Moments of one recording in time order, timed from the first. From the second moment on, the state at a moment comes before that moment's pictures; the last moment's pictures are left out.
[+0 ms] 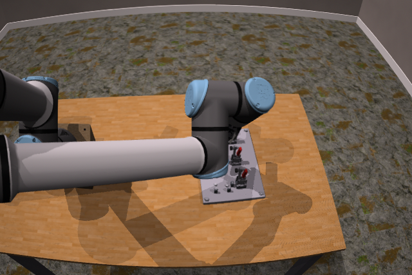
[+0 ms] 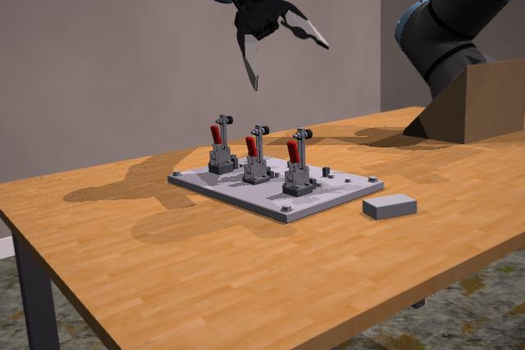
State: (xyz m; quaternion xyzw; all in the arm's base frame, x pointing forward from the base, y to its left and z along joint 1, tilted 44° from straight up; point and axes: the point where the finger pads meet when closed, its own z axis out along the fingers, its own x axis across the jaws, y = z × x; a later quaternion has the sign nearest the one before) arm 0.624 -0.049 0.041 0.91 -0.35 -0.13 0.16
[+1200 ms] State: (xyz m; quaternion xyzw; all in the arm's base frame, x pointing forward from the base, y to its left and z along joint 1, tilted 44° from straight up) arm 0.631 -0.122 0.098 0.70 -0.63 0.12 0.30
